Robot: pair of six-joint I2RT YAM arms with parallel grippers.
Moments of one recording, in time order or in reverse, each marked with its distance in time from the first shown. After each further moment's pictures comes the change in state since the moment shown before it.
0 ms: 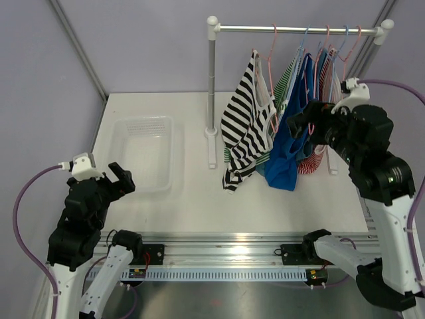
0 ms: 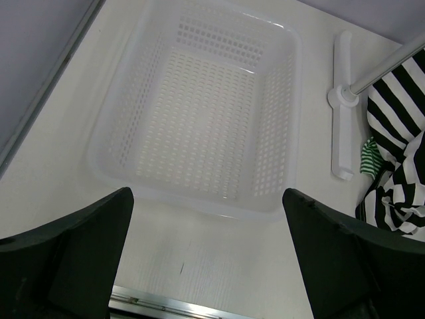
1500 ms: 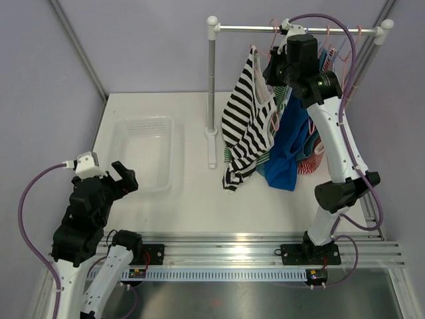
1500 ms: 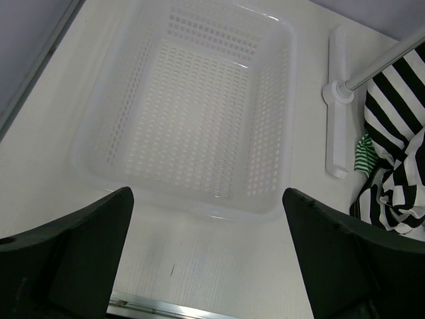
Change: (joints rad) left arm 0.000 0.007 -0.055 0.047 0.023 -0.027; right arm 0.029 0.836 0.689 0.017 0.028 -0.111
